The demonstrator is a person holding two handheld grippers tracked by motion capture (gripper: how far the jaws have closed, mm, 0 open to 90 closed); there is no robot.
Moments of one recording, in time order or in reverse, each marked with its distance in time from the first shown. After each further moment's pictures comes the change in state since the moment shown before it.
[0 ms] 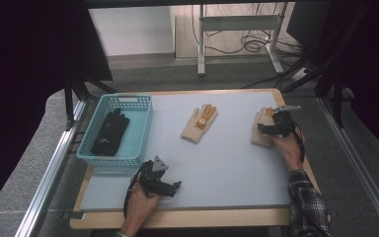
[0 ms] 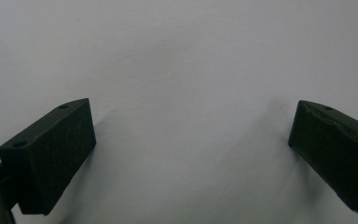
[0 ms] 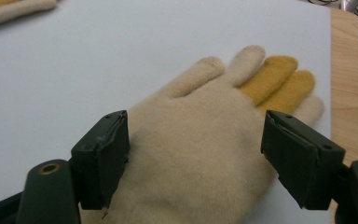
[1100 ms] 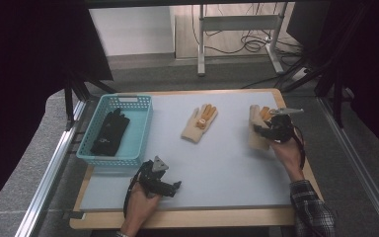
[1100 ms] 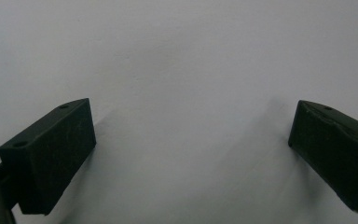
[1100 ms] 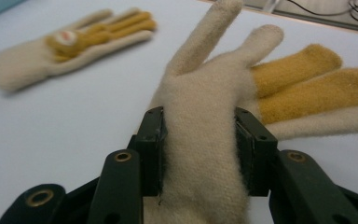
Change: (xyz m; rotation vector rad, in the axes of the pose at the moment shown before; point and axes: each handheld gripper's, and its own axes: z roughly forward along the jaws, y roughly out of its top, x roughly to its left) left arm 0.000 0.000 0.000 -0.001 0.001 0.001; right arm 0.045 0.009 -0.055 -0.065 0.154 -0.016
